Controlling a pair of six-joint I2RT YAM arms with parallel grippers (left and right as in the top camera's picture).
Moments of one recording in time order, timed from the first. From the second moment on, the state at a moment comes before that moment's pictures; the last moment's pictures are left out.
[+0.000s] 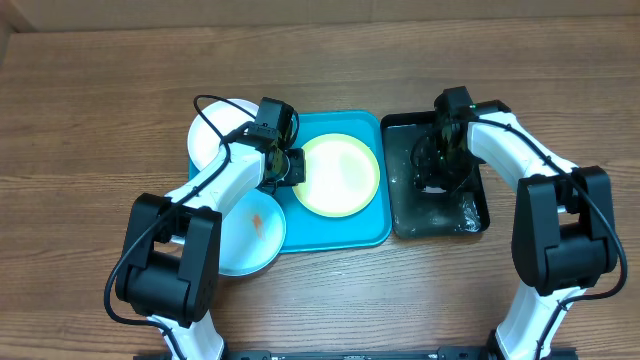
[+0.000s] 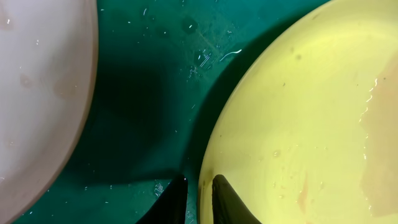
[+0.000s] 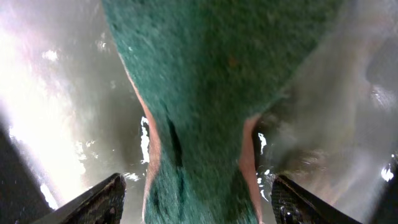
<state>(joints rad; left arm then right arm) -0.30 1.90 1.19 -0.56 0.10 -0.35 0.17 2.00 1.37 -0.99 -0.11 0.17</state>
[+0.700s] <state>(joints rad) -0.31 1.90 1.16 -0.52 0.10 -0.37 0.08 2.01 1.54 -1.03 -0.19 0.17</state>
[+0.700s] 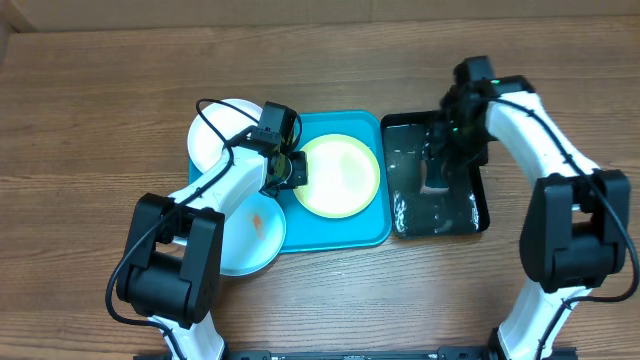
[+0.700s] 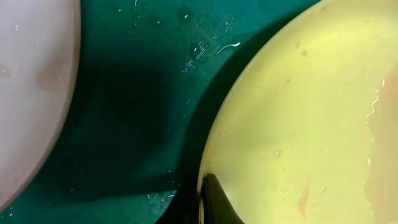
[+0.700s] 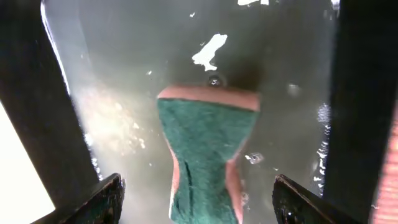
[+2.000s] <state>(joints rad) -0.14 1.90 1.26 -0.53 0.53 -0.22 -0.34 2.01 1.76 -1.12 -0.26 0.17</state>
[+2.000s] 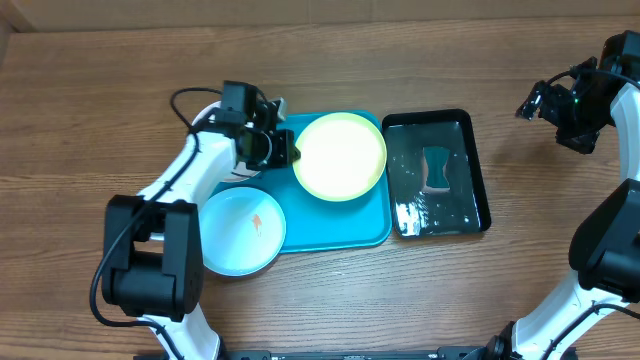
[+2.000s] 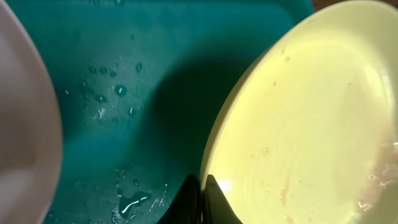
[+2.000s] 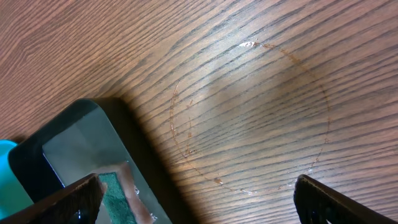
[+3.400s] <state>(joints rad) -0.60 1.61 1.42 -0.58 -0.16 -0.24 -0.34 2.01 1.76 -1.12 -0.26 0.17</state>
